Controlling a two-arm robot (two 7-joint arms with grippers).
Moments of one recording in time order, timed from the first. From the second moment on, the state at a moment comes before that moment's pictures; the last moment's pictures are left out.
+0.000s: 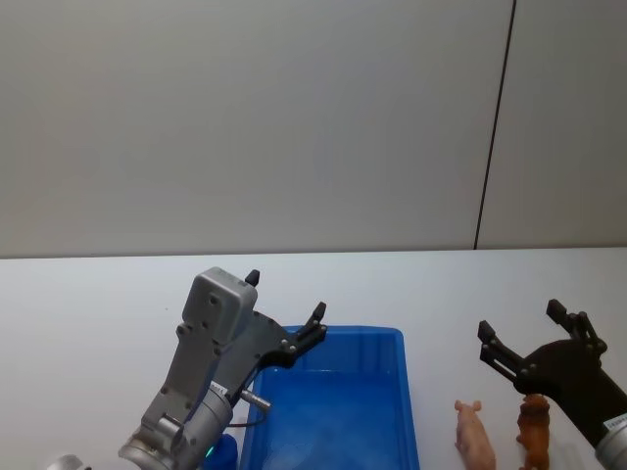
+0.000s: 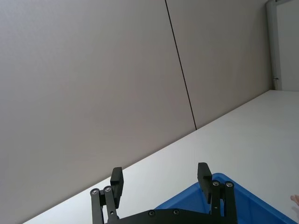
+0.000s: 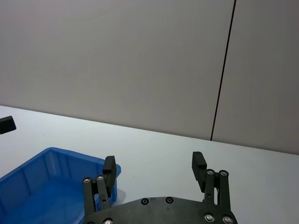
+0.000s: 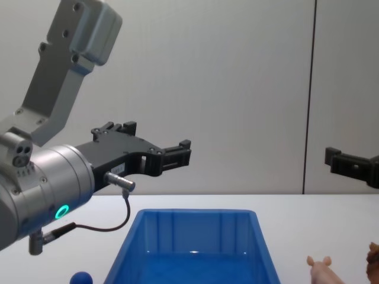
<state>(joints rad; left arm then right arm) -0.24 0.38 0.45 -1.63 -0.20 0.01 -0.01 -0.01 0.34 -0.23 -1.77 0.29 0.03 0.07</state>
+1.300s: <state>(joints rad) -0.24 0.38 0.45 -1.63 -0.20 0.01 -0.01 -0.02 0.33 -0.23 -1.77 0.28 0.05 0.05</state>
